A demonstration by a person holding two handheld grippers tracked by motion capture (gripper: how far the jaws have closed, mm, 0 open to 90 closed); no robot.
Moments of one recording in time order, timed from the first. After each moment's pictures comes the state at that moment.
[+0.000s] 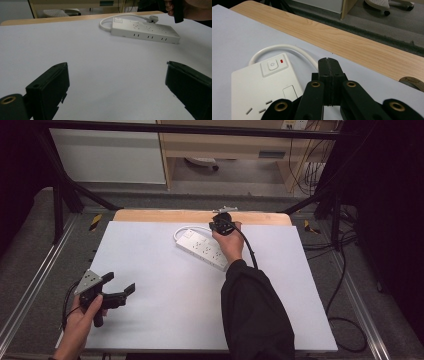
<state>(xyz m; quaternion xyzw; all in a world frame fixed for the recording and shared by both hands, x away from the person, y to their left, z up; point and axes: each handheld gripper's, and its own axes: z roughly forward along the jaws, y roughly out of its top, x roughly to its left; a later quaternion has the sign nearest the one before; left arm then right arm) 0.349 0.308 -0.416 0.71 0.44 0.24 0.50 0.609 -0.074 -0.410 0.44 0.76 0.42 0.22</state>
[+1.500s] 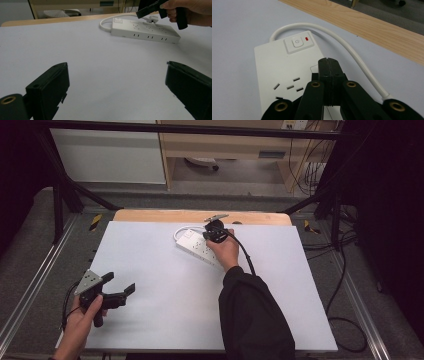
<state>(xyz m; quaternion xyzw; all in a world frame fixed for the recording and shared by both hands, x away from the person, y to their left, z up) 0.348 0.308 -0.416 0.71 0.44 0.24 0.50 0.587 -0.053 -0.420 0.42 0.80 0.38 0.19</state>
